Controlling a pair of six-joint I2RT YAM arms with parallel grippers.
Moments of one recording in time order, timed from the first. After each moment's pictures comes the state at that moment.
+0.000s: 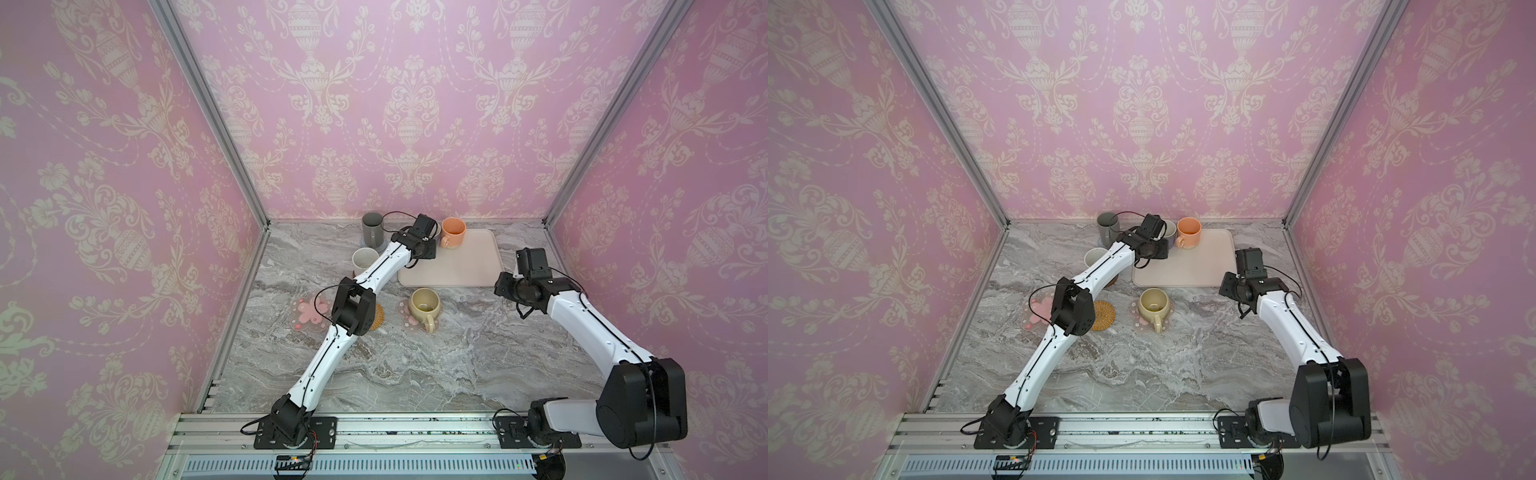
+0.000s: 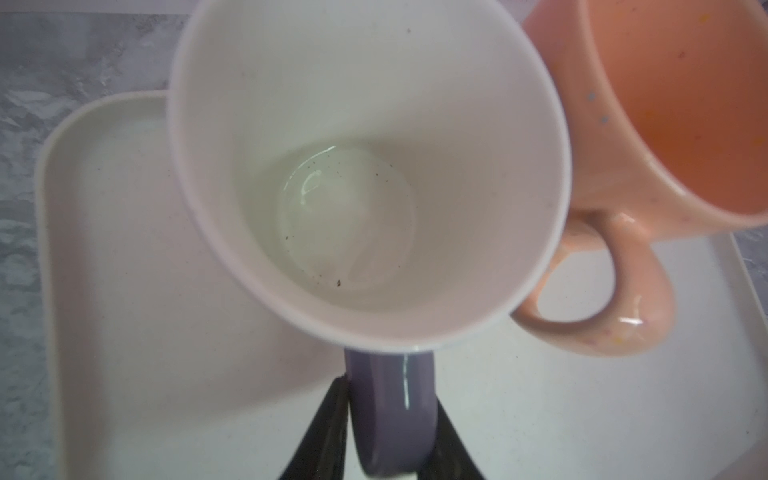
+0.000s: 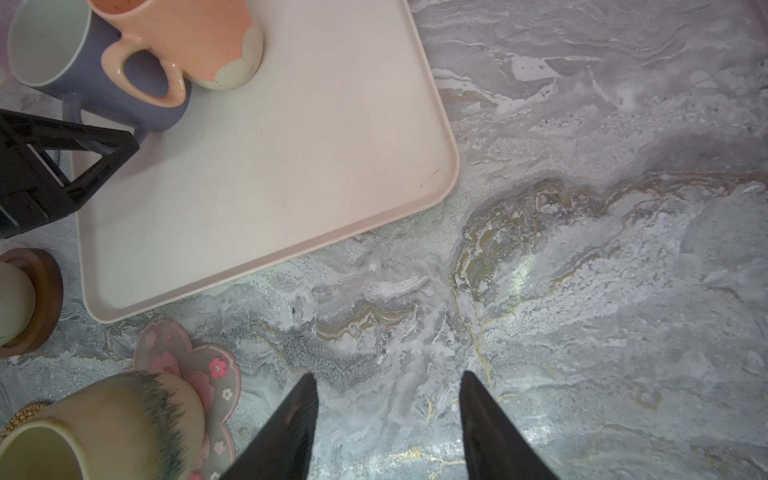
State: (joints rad) left arm -0.57 2.76 2.67 -0.77 -0.03 -0.44; right arm 0.08 1.34 0.97 -0.57 0.06 0.44
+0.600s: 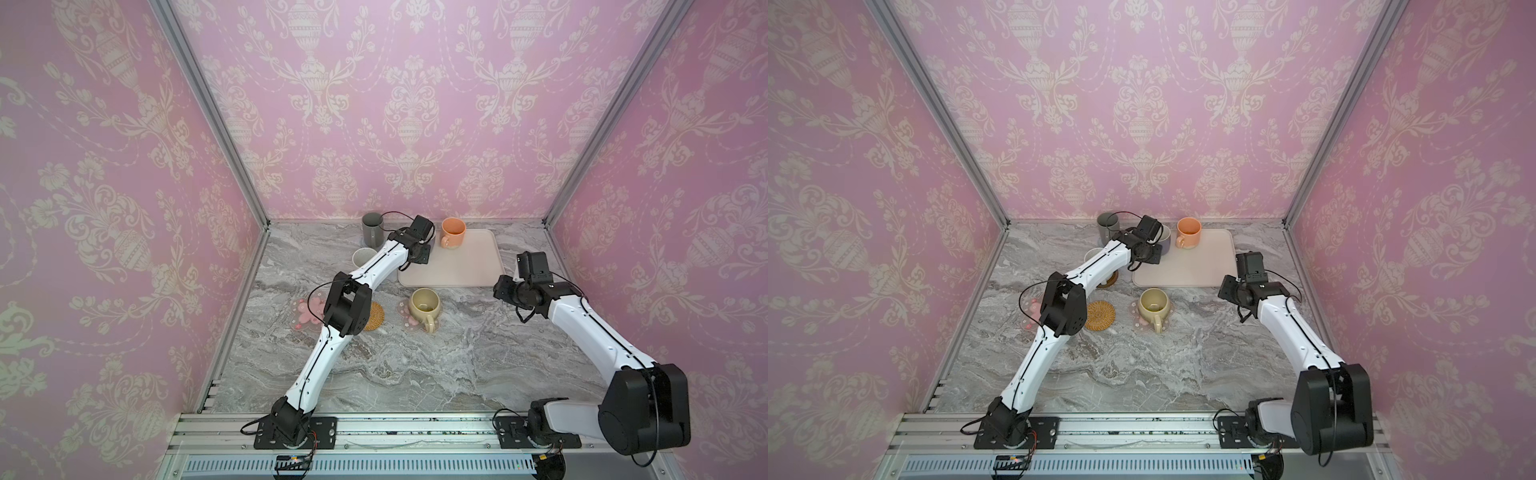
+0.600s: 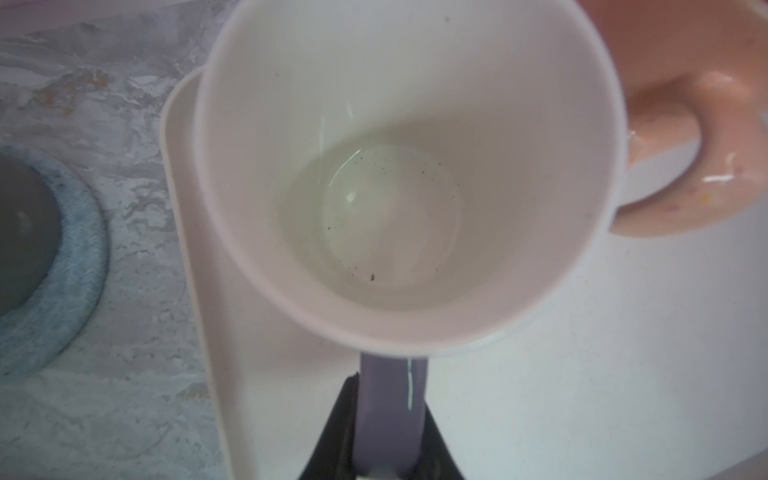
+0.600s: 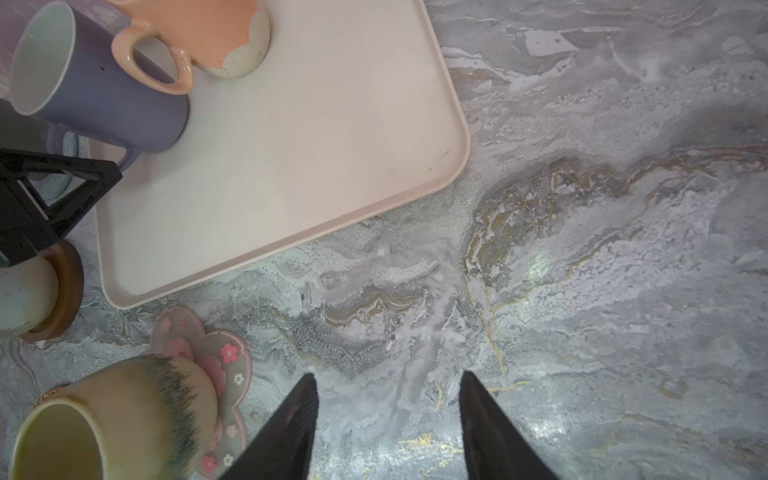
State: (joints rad) left arm -0.57 2.56 2.37 -0.78 -0.12 -0.30; right arm 0.08 1.30 0.92 -0.55 0.02 0.47
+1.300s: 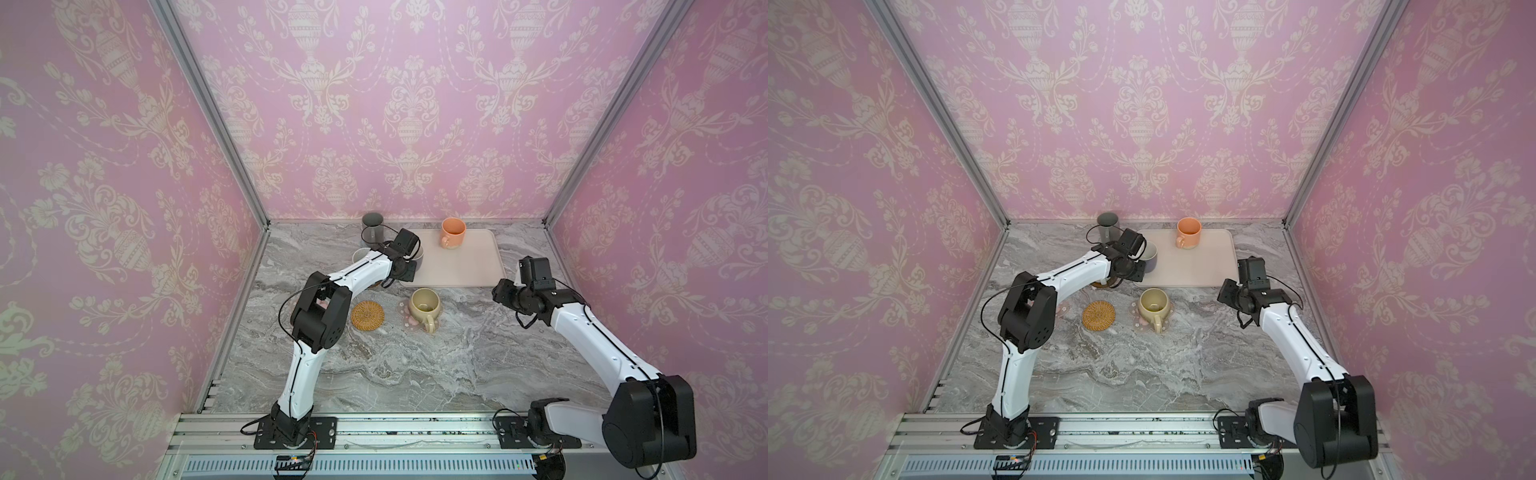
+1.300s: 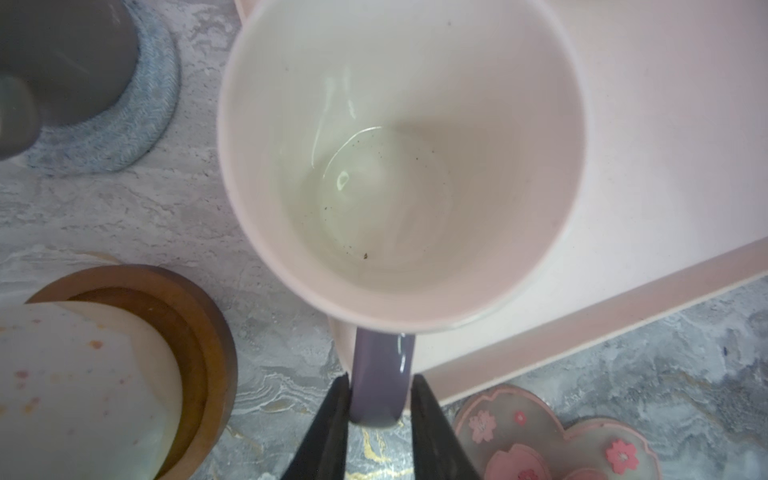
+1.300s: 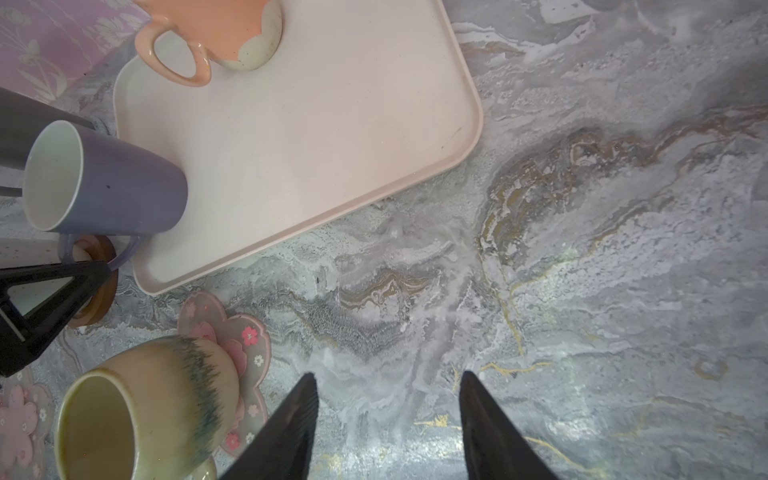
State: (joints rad) left arm -0.57 2.17 1.73 -0.60 -0.07 -0.29; right arm 0.08 1.24 0.87 -0.53 -0.02 0.52
